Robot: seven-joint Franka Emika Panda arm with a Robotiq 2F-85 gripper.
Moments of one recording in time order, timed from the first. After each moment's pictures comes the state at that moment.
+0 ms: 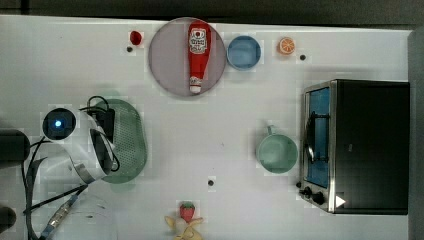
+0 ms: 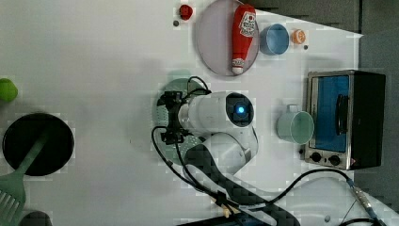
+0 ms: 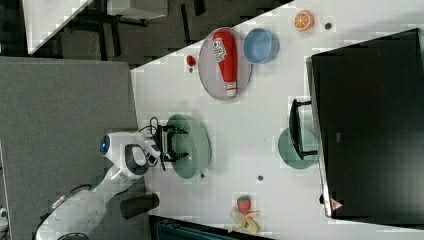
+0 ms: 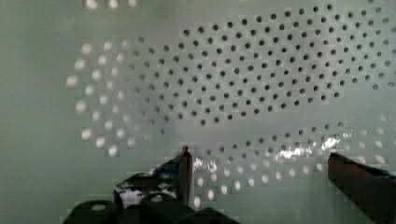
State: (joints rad) arm 0.55 0.64 0.08 -1.98 0.14 1.03 1.27
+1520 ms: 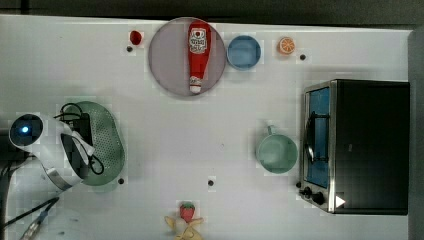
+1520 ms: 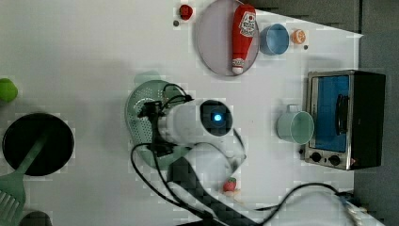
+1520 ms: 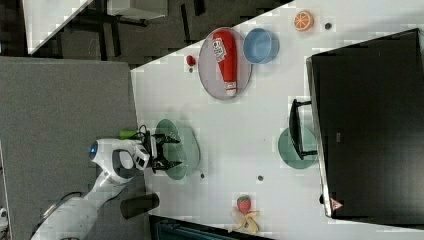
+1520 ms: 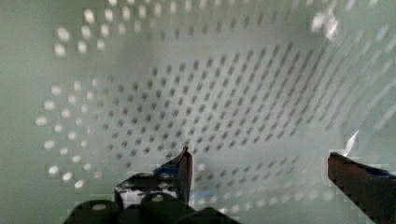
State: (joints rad) arm 0.66 0.63 0.05 -1.92 0.14 0.87 1.15
